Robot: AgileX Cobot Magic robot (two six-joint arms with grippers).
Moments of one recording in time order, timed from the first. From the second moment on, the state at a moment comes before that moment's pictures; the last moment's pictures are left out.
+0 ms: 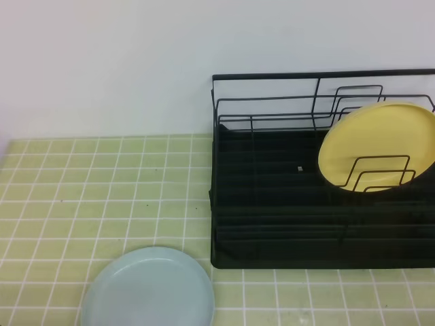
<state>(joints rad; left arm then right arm) -0.13 -0.02 0.04 -0.02 0.30 -0.12 0.07 -0.03 0.03 -0.13 0.30 0.09</state>
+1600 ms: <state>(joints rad) -0.13 -0.01 0.04 -0.02 0.30 -0.12 0.07 -0.03 0.03 -0.13 0.30 0.08</state>
